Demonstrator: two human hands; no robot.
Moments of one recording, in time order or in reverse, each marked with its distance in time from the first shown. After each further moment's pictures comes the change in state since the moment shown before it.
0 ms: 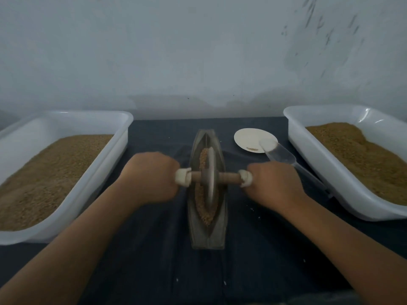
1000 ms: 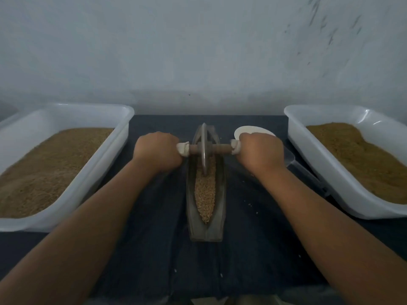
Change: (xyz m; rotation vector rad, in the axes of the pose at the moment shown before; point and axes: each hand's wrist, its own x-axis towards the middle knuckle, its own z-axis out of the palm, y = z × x) left_hand 0.059 -0.005 0.020 -0.099 0.119 -0.215; right_hand 0.073 -0.012 0.001 -0.086 0.099 0.081
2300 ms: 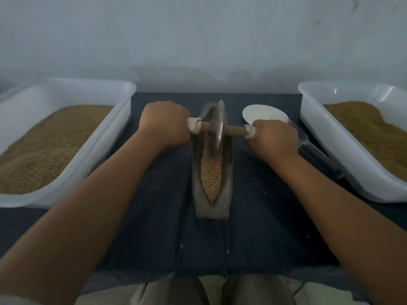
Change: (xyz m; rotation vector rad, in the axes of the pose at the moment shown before) left_hand 0.009 0.006 -0.012 0.129 0.092 0.118; right_hand -0.016 0.008 0.022 0.145 -0.014 0.056
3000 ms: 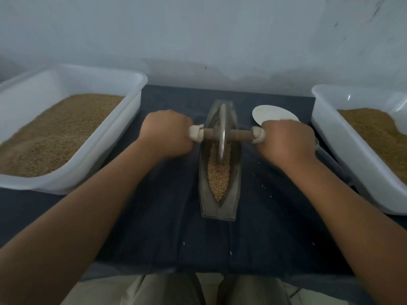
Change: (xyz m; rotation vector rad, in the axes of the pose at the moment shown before) left_hand -0.040 -0.001 0.006 -0.097 -0.054 -0.058; right_hand -0.009 -0.002 -0.023 -0.123 0.042 -0.112
